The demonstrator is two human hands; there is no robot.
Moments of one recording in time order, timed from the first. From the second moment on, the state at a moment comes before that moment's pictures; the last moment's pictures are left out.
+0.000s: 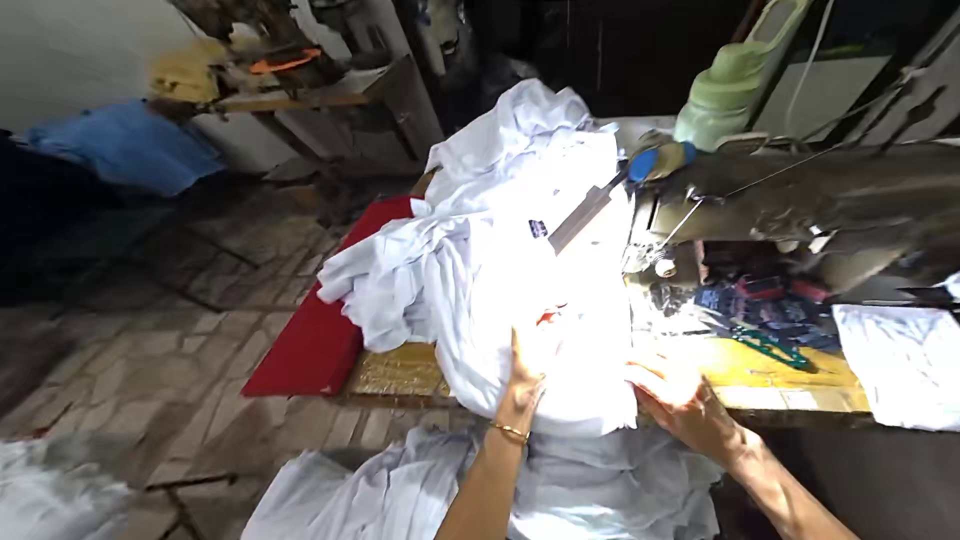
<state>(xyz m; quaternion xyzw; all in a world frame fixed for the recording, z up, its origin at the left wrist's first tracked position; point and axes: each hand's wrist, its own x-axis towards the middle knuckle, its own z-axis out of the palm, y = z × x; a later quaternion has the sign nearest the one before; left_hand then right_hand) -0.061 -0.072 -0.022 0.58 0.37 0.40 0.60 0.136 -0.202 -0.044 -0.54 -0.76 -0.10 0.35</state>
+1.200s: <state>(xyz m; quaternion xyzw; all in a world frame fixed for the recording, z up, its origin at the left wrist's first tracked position) -0.030 -0.082 -0.001 0.74 0.36 0.19 0.53 0.114 -0.232 -0.046 -0.66 -0.65 -0.10 0.37</state>
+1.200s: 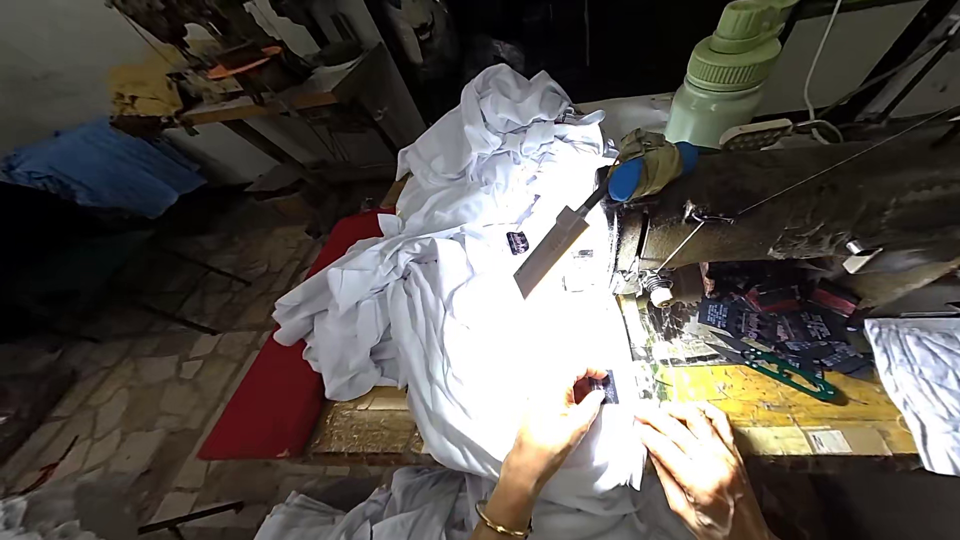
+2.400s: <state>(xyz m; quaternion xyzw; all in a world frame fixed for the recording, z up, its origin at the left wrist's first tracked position) -0.030 -0.079 -0.008 0.71 0.35 0.22 0.57 0.115 -0.233 -0.032 -0.67 -0.66 0.00 0.35</state>
